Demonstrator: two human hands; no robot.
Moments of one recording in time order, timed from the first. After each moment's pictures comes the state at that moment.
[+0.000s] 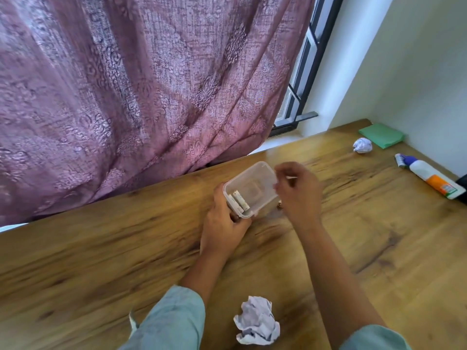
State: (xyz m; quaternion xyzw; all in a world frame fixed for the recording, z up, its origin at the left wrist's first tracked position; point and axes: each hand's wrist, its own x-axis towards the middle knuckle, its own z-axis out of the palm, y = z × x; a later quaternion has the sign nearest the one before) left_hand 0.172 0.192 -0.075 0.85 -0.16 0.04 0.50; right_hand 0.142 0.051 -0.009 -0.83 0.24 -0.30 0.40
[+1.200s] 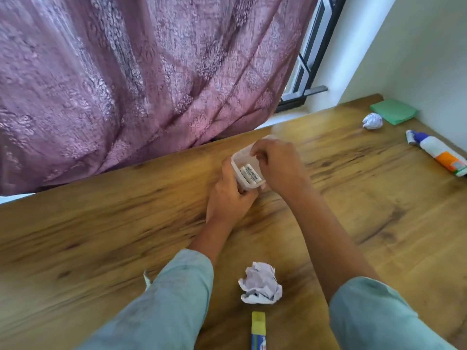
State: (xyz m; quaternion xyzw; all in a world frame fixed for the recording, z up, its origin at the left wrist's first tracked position) left_hand 0.171 0.193 -0.072 0.85 -0.18 0.02 0.49; right_hand 0.161 0.068 -0.008 -0.96 0.08 -0.17 0.22
